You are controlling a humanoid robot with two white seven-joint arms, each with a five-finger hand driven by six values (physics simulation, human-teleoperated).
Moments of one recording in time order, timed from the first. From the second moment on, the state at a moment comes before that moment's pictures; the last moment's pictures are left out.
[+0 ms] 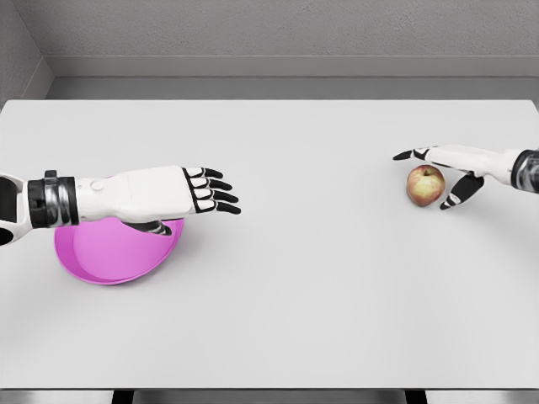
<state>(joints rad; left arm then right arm) -0.74 0.93 -0.94 -1.70 -0.43 -0.61 -0.24 -0.71 -0.75 0.68 -1.06 0.19 -0.43 0.61</state>
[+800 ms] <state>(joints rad) -0.74 0.93 -0.94 -1.70 -0.43 -0.61 -0.24 -0.71 -0.74 0.68 -1.05 0.20 -0.49 0.61</state>
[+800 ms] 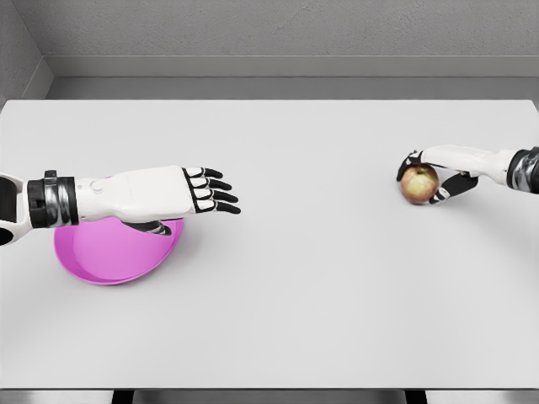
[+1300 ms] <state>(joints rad) -0.74 0.93 -0.94 -1.70 -0.43 -0.61 -0.24 -0.75 -0.57 0.82 -1.37 0.14 -0.58 0.61</state>
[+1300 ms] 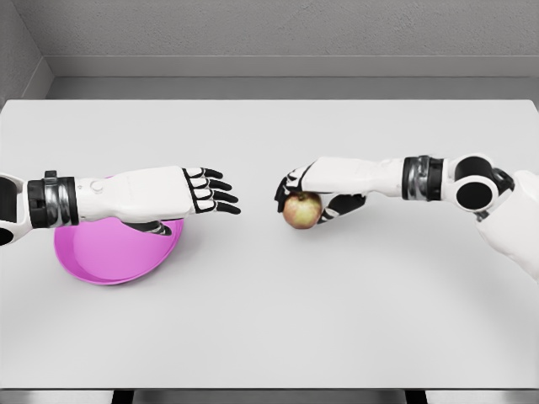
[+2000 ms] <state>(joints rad) -0.73 0.92 -0.93 -1.69 -0.43 -0.61 -0.26 -0.71 -0.65 0.53 -1.17 0.14 -0.61 0.61</state>
